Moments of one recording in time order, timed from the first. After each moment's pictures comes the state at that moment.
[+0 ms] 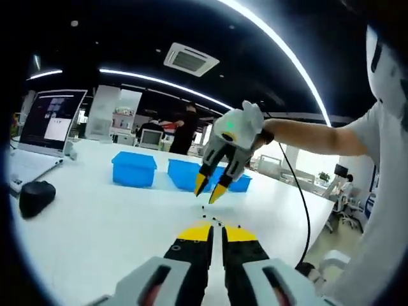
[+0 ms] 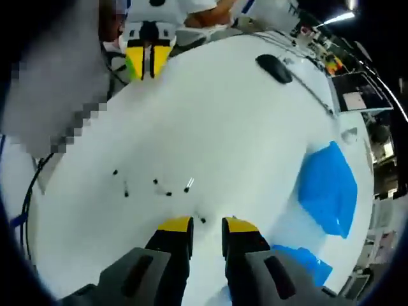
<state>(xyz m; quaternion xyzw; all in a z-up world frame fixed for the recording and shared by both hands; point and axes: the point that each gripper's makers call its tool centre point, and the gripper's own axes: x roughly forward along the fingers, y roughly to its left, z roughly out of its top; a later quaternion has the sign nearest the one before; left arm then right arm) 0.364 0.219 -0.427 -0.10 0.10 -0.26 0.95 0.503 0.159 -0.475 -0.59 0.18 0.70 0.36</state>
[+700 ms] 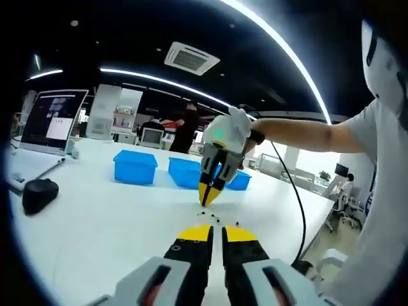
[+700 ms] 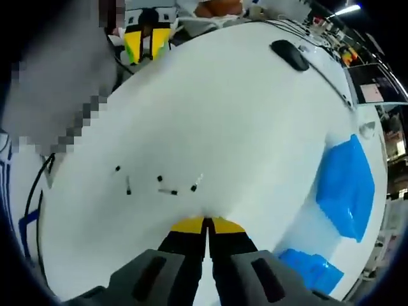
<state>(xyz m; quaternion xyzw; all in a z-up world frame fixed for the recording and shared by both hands) 0.356 0.221 -0.428 -0.10 0.11 -0.26 0.95 0.497 0.163 -0.483 -0.58 0.21 0.71 0.34</state>
